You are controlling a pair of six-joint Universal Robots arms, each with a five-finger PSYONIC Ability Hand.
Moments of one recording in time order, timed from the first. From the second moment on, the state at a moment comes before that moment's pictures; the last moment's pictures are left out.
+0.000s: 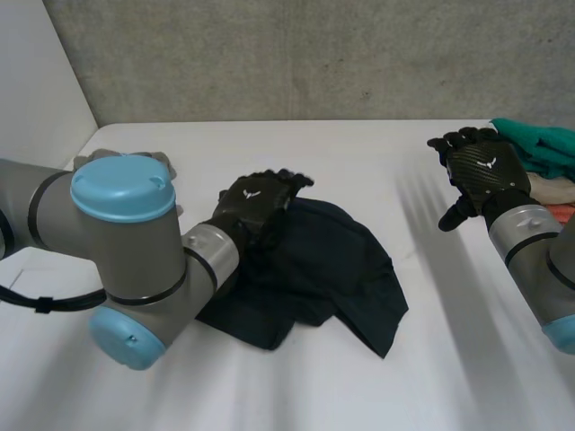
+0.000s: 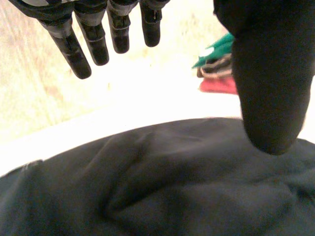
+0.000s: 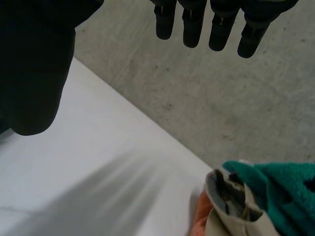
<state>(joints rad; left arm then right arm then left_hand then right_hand) 4.09 -2.09 -1.36 3.22 -1.46 3.12 1.78 -1.24 1.69 -0.40 1.40 2.80 0.19 0.21 0.22 0.21 0.05 0.22 0.21 0.21 0.21 0.05</state>
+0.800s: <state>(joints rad) 4.35 -2.10 -1.55 3.15 -1.48 3.15 1.95 -1.27 1.70 -0.18 1.47 2.73 0.89 0.91 0.90 0.90 0.70 0.22 0.21 0.21 0.21 0.05</state>
